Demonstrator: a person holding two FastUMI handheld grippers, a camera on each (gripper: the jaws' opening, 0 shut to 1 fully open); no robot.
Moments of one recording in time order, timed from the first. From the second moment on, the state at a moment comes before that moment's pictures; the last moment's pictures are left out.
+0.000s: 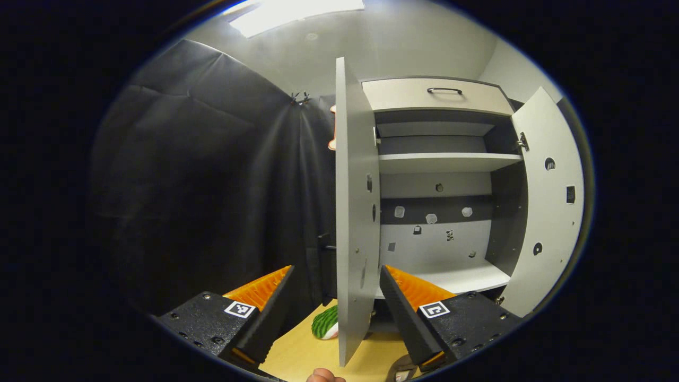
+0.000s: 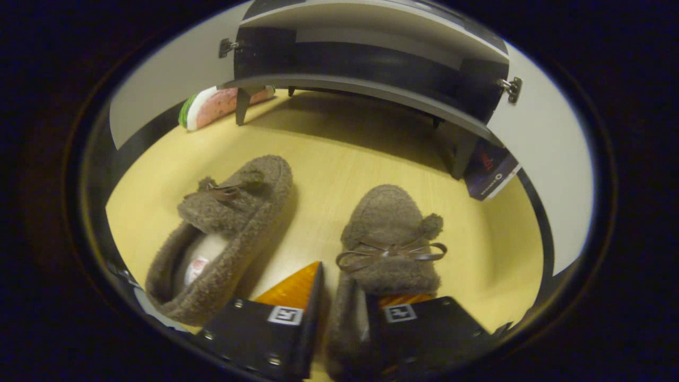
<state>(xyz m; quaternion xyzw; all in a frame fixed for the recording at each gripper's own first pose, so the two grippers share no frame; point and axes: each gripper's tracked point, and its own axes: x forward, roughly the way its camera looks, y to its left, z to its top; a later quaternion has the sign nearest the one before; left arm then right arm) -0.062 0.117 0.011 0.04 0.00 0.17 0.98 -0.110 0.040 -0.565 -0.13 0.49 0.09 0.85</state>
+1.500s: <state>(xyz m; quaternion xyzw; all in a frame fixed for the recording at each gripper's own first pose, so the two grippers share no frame) -0.061 0.111 0.000 0.02 0.00 0.17 0.99 0.157 0.071 -0.190 -0.03 0.14 0.10 0.99</state>
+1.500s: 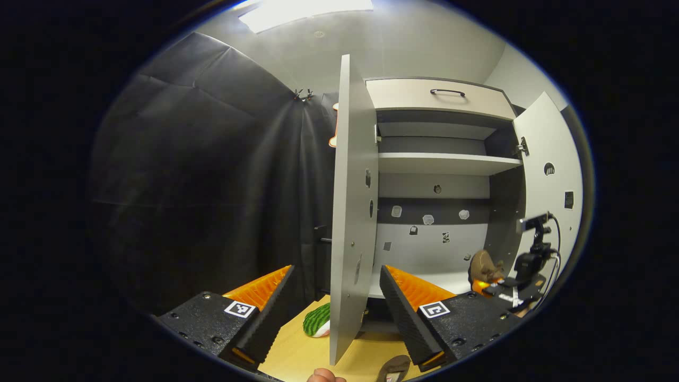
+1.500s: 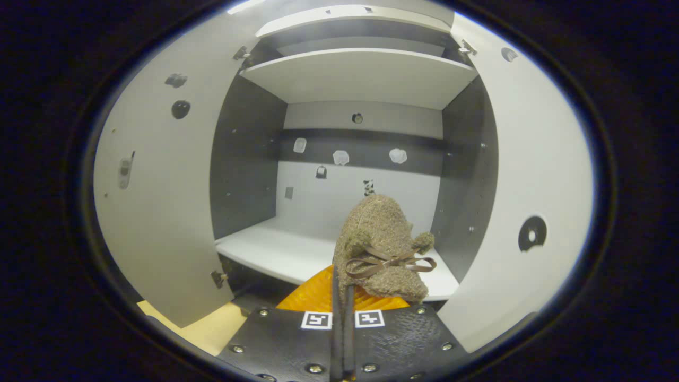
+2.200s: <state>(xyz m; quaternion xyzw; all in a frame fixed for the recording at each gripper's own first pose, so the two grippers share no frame) -0.079 0.149 -0.008 0.01 0.01 0.24 0.97 0.299 0.064 -0.225 -0.04 0.19 0.06 0.98</state>
